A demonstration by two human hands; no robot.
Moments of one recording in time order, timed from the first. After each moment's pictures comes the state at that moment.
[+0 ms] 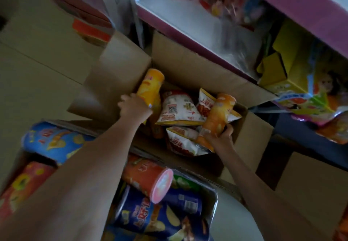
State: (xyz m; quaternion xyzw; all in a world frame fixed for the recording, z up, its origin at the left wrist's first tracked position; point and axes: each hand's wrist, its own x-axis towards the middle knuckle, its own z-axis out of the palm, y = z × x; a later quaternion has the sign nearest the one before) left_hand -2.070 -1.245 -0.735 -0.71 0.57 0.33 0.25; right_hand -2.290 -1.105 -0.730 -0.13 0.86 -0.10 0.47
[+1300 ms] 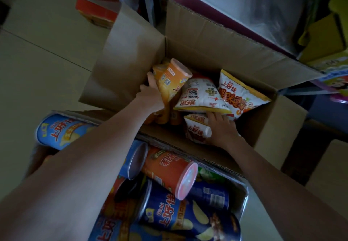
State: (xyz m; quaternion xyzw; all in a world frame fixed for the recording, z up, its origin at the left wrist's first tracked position) left_hand -2.044 -1.239 -0.803 -0.71 0.57 0.38 0.18; right_hand -2.247 -1.112 -0.778 -0.56 0.69 0.27 0.37
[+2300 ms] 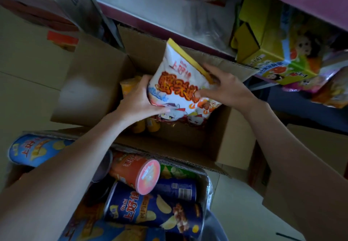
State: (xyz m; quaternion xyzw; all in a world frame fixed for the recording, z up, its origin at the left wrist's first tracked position) left_hand -2.094 -1.227 -0.695 -0.49 0.68 0.53 -0.08; right_hand -2.349 -1.177 -0.647 -0.50 0.73 -0.14 0.45
